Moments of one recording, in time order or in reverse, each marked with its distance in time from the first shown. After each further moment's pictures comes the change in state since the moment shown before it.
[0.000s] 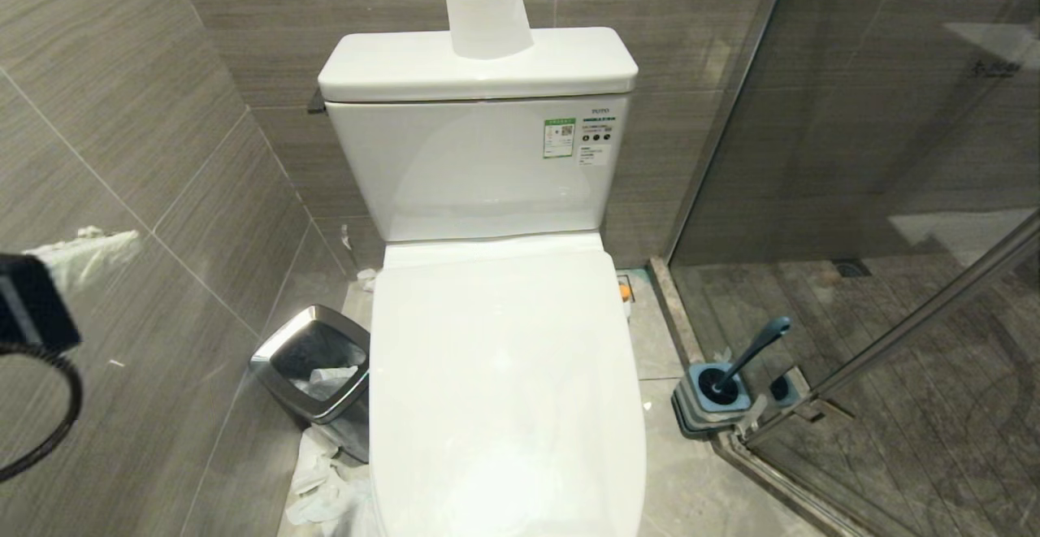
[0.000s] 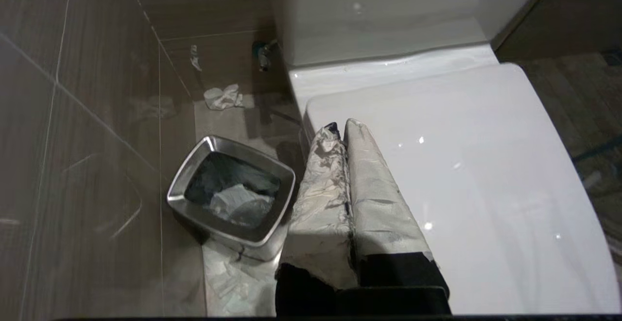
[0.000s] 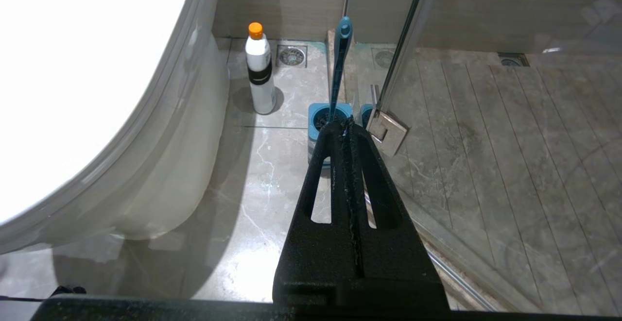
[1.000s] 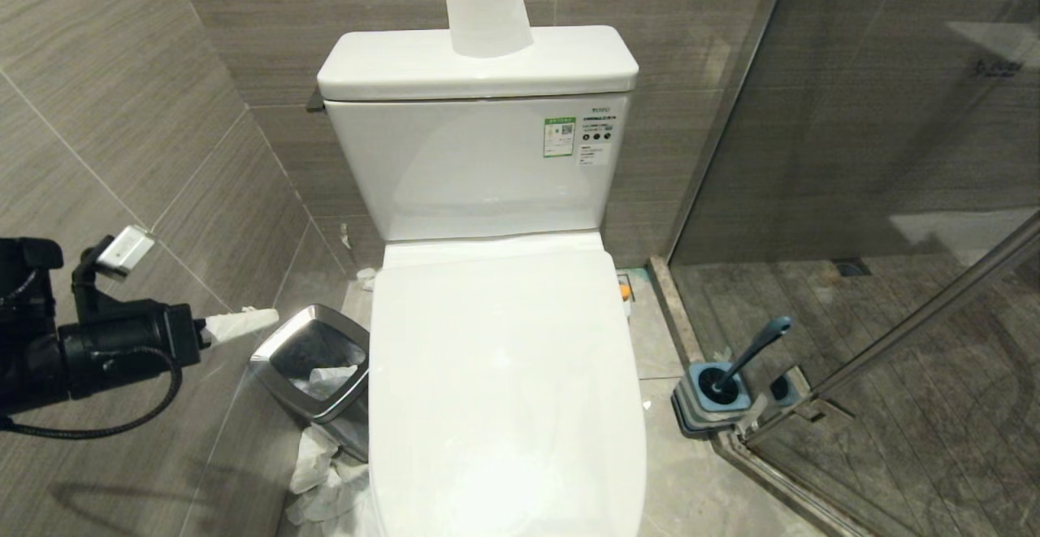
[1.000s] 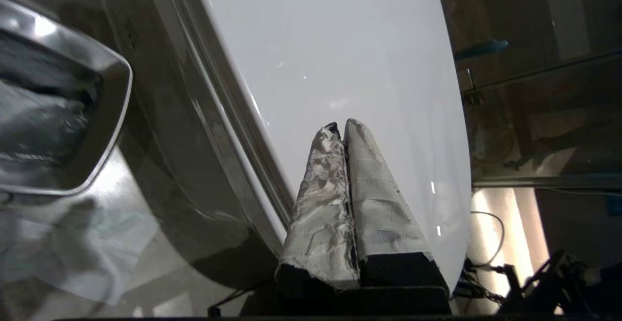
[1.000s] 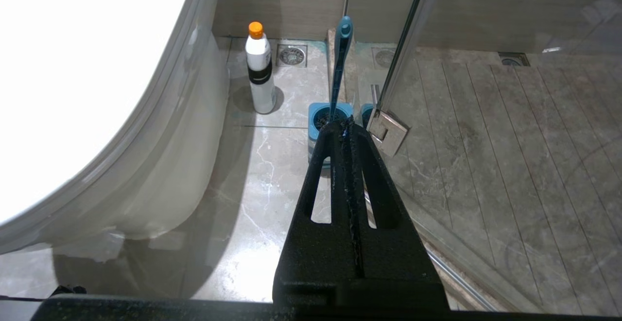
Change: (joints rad) left arm 0.296 0.591 0.037 -0.186 -0.768 -0.100; right arm 0.000 0.000 0.000 0.000 0.000 0.000
